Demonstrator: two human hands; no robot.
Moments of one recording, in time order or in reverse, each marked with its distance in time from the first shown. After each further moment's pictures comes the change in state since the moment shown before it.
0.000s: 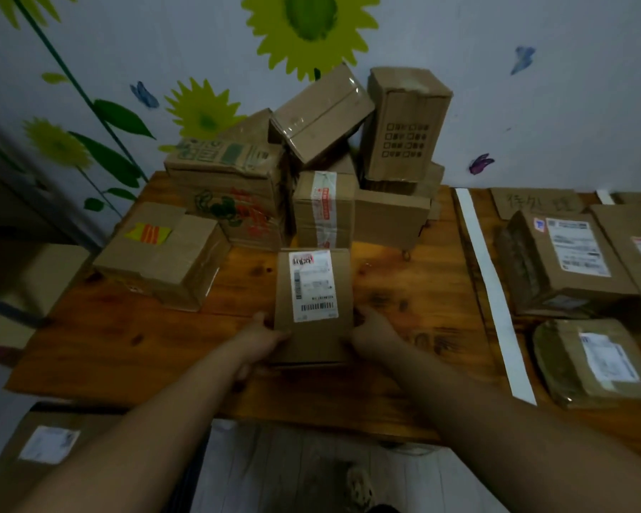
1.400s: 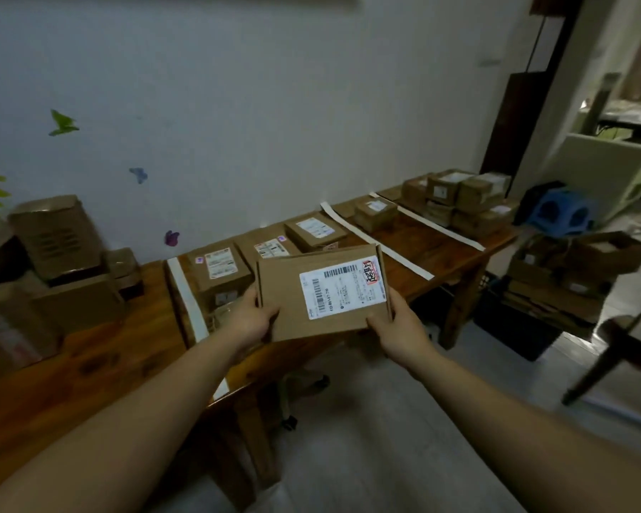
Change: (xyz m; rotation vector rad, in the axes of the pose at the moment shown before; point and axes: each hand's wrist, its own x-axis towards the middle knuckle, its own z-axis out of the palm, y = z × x) left_hand -0.310 0.063 0.425 0.191 -0.308 0.778; right_hand -0.392 0.339 -0.299 0.286 0.934 -0.252
